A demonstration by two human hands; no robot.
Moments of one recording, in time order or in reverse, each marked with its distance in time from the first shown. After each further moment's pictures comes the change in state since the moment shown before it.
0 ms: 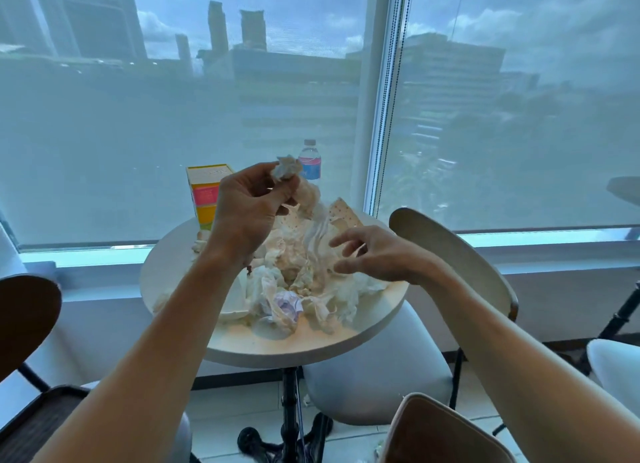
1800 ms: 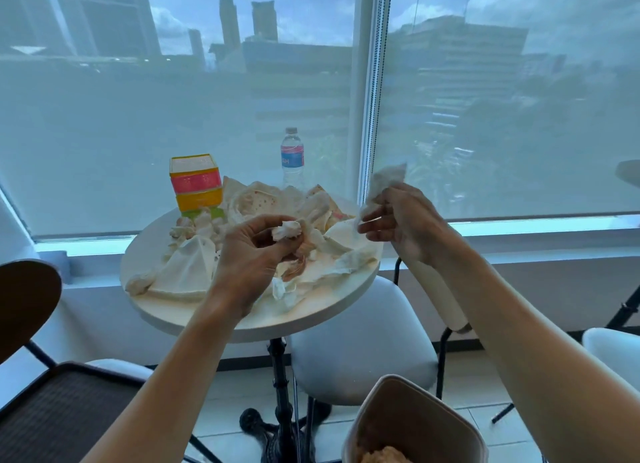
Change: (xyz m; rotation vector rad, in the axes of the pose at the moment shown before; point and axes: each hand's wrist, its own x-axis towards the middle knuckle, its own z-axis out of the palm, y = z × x) left_hand -0.081 -0.013 0.052 -0.006 -0.001 -0.273; right_hand -0.039 0.035 -0.051 0.892 0.296 0.029
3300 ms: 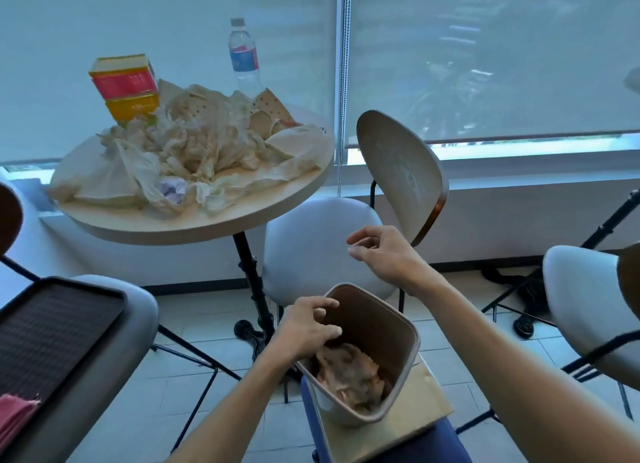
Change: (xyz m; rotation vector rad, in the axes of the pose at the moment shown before) left_hand -0.141 -0.183 0.109 0.673 -0.408 -0.524; right_hand -0.078 0.161 -0.096 -0.536 -0.102 0.137
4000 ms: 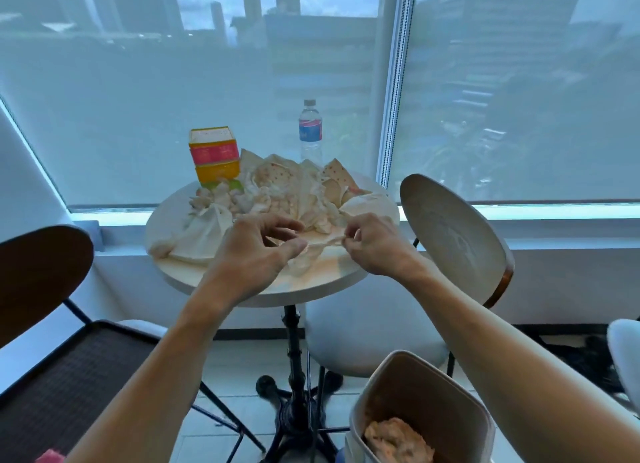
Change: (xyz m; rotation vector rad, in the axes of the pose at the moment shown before) left_hand -0.037 0.069 -0.237 -0.052 0.491 0.382; right_hand 0.063 -0.154 0.058 -0.565 0.165 -0.300
